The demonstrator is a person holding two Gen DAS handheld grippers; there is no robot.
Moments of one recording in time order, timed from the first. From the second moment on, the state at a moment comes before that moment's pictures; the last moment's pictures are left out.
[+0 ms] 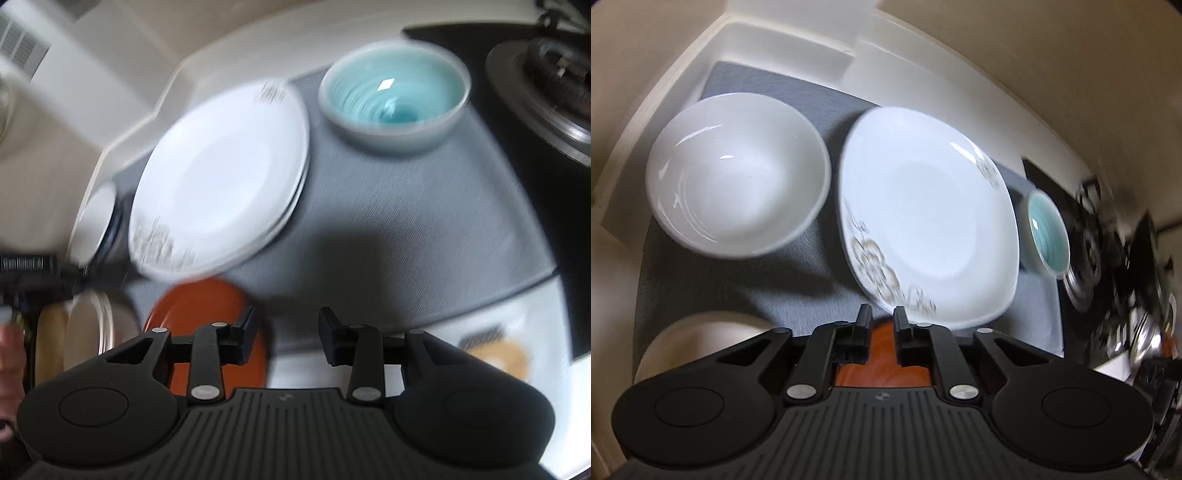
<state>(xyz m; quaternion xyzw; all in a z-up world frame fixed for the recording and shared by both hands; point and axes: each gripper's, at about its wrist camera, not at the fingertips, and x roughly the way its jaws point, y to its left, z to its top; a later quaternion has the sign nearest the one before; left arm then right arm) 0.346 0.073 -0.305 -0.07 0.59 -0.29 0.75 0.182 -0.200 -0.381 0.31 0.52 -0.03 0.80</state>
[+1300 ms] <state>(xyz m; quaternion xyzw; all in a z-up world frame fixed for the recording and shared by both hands) 0.269 -0.065 -0.411 0.06 0.67 -0.34 0.66 0.065 -0.249 -0.396 0.33 0.42 -0.11 0.83</state>
